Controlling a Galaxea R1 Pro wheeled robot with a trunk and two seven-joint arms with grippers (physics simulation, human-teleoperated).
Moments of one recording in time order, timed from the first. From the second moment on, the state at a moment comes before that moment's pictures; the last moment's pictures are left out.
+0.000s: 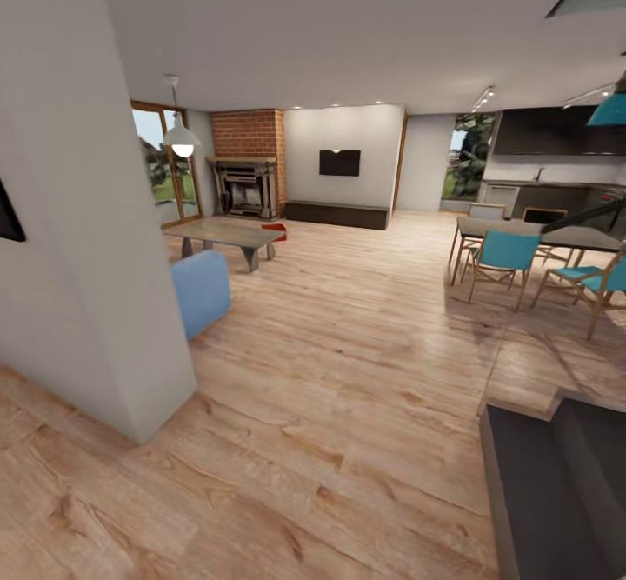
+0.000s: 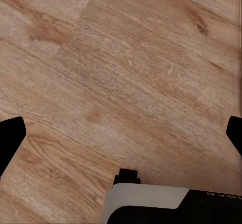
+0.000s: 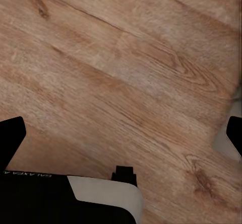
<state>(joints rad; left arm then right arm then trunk) -0.31 0.02 0.11 0.08 -0.03 -0.37 0.08 -0.44 -0.05 0.05 0.05 0.00 -0.13 0.10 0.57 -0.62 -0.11</state>
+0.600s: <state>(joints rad) -0.31 0.02 0.11 0.08 -0.03 -0.37 0.08 -0.44 -0.05 0.05 0.06 0.00 -0.13 0.10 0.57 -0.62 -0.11</state>
